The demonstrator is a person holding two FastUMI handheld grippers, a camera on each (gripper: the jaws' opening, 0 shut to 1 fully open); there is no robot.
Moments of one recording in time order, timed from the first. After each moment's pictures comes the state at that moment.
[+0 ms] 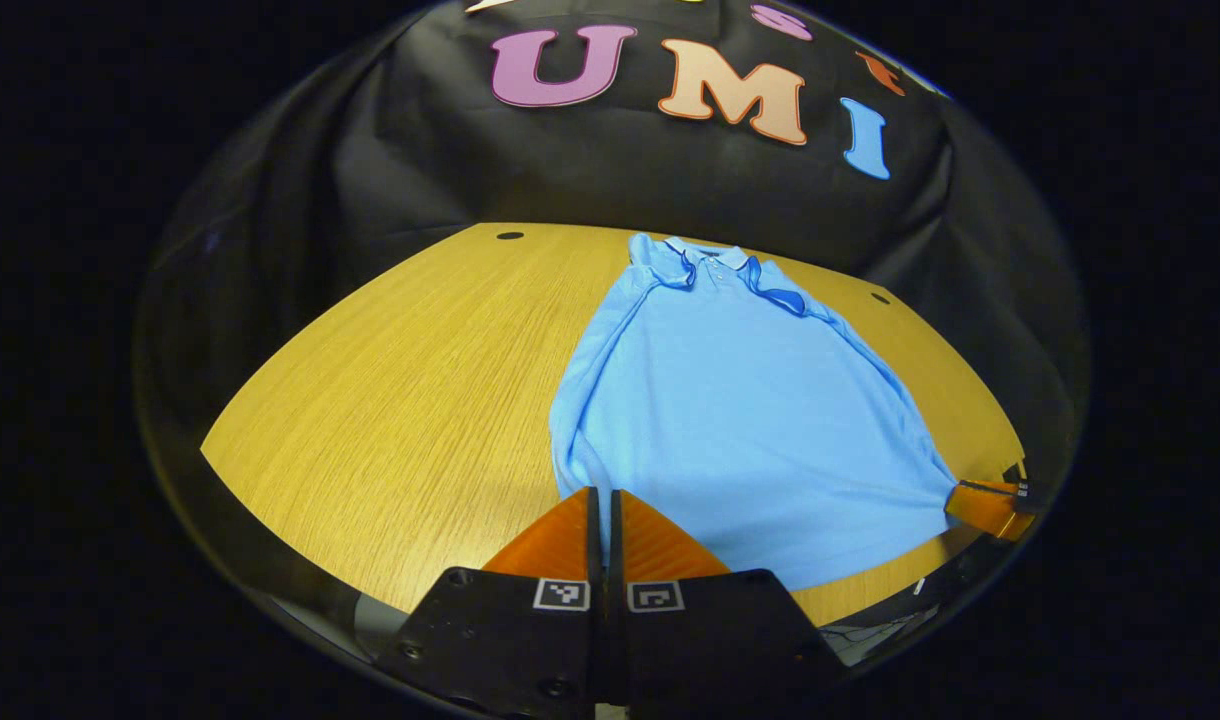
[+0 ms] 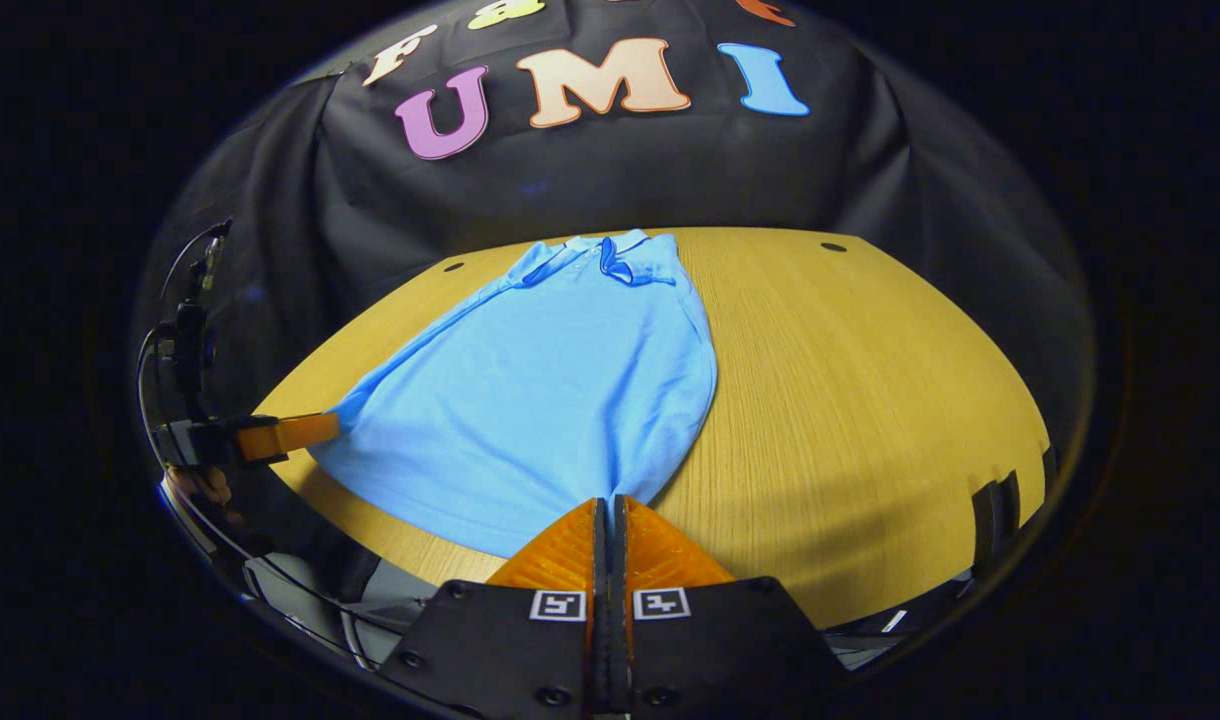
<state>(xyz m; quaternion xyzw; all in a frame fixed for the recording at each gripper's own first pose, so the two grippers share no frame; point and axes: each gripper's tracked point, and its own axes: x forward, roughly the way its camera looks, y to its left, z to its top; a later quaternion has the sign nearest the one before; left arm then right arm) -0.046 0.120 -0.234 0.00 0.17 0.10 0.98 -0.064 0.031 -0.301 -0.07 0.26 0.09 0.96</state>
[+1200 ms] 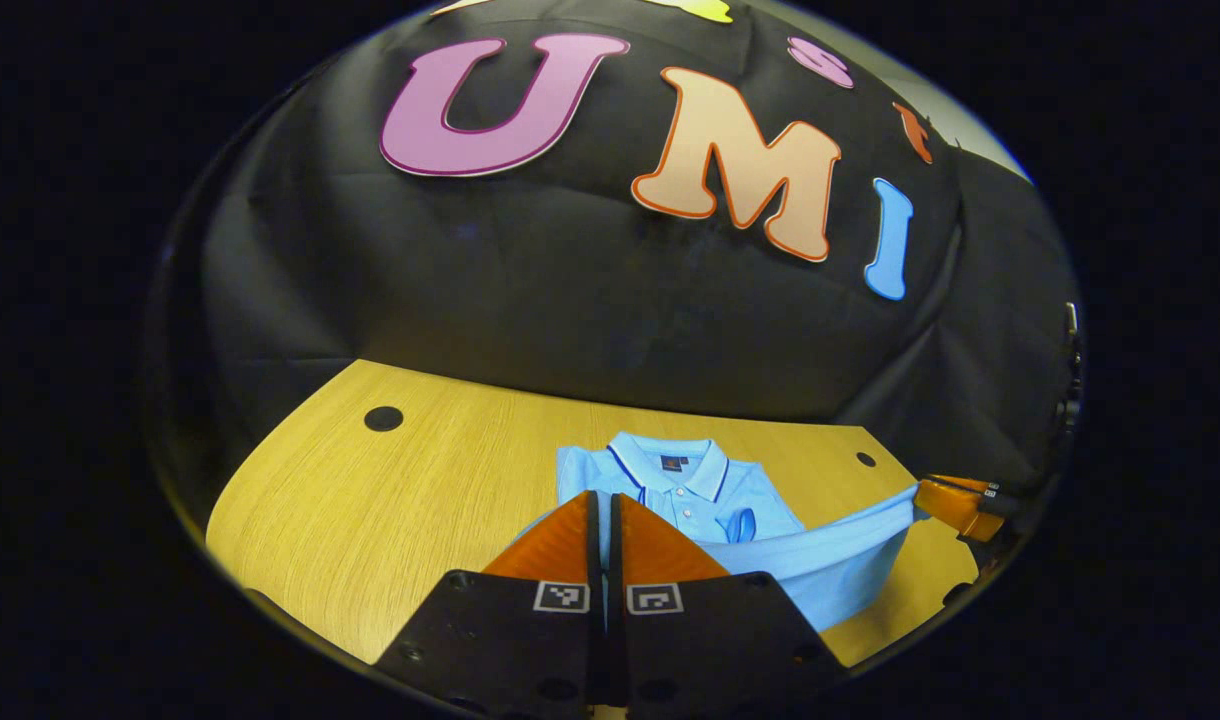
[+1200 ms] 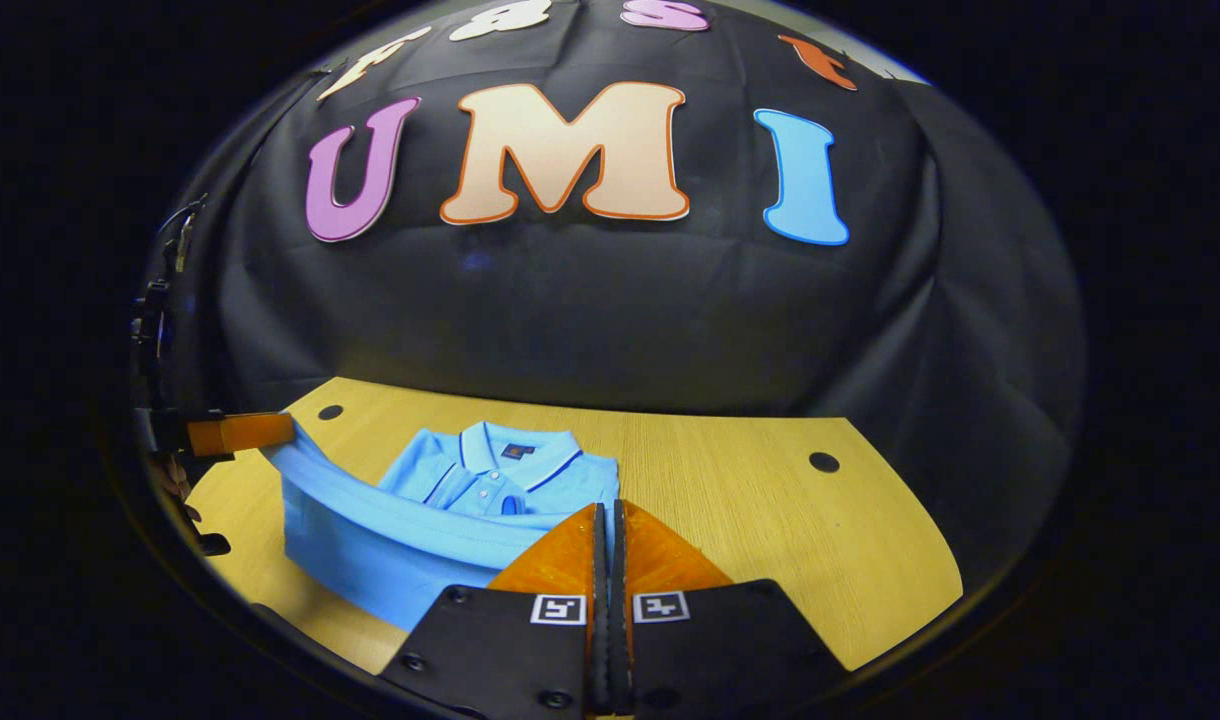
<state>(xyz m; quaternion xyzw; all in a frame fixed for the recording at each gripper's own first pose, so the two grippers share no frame) 0.273 0.127 -0.030 -0.01 0.07 0.00 1.00 0.288 0.070 -0.125 -0.13 0.12 -0.01 0.98</state>
